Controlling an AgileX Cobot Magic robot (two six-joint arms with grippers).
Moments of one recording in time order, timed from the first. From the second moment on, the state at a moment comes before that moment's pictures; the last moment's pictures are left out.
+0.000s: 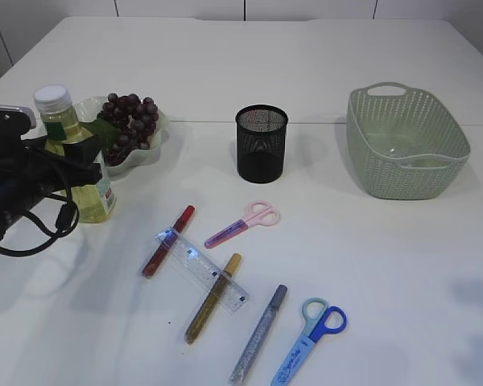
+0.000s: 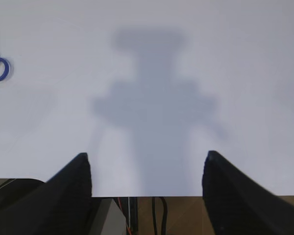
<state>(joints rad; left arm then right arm) -0.20 2.00 -0.69 -0.03 -1.08 -0.05 0.02 0.71 -0.77 -0.06 1.25 0.05</state>
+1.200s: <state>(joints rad) -0.20 1.94 -0.70 0.00 -1.14 -0.04 0.02 0.71 -0.77 -0.06 1.25 0.04</state>
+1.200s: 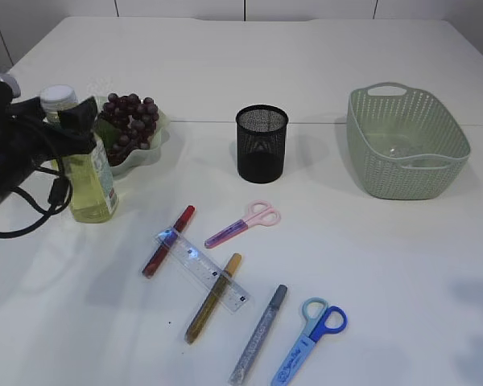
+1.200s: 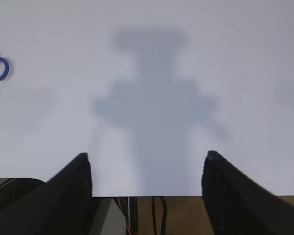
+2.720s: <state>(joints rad) -0.25 1.15 -0.84 0.04 0.16 -0.02 0.02 0.71 -0.77 -0.04 1.25 0.07</state>
